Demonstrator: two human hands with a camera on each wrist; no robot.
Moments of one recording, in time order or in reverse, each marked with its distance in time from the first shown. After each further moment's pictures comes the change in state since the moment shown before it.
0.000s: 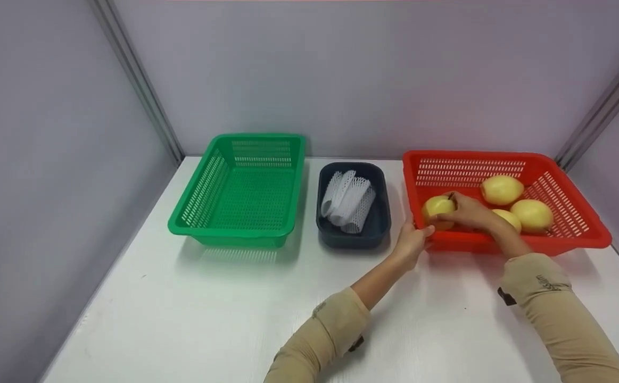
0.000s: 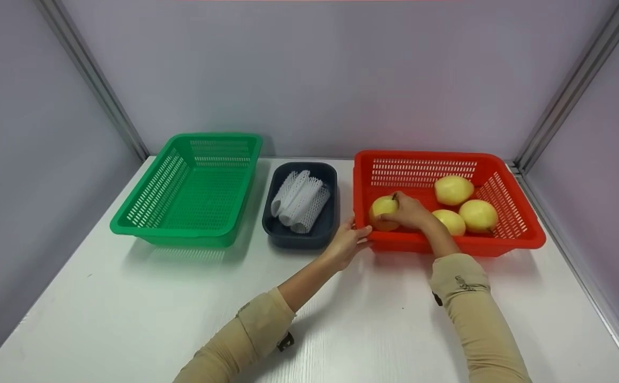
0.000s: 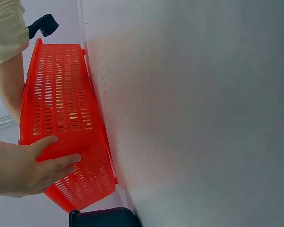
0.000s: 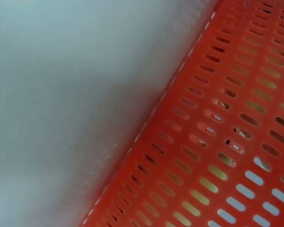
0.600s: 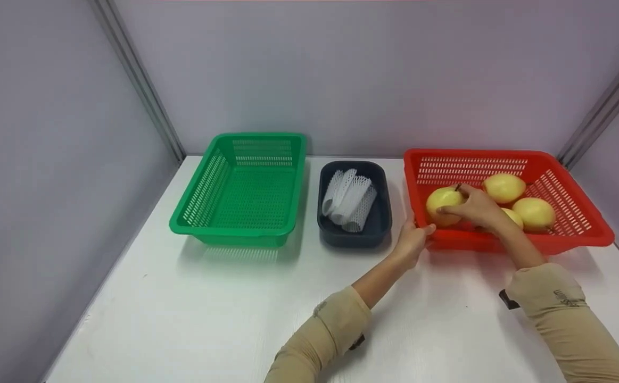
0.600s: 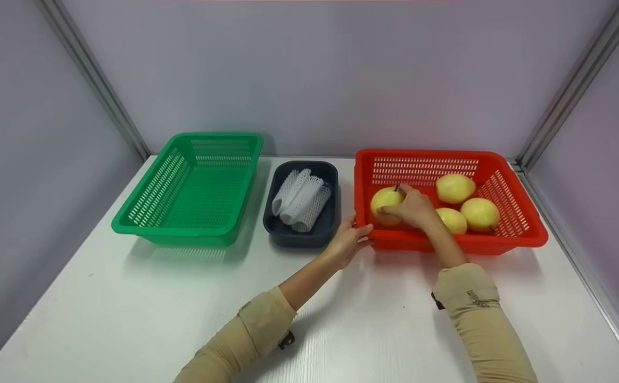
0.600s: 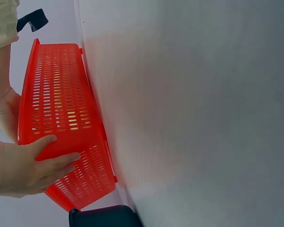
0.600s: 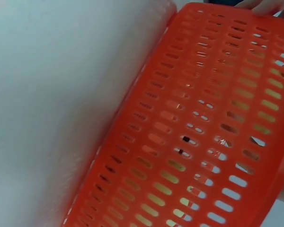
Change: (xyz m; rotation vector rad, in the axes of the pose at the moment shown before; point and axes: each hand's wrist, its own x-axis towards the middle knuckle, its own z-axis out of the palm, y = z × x) left_hand 0.001 -0.003 0.000 0.008 0.014 0.019; right_hand -0.020 -0.028 -0.010 0.042 0.101 0.120
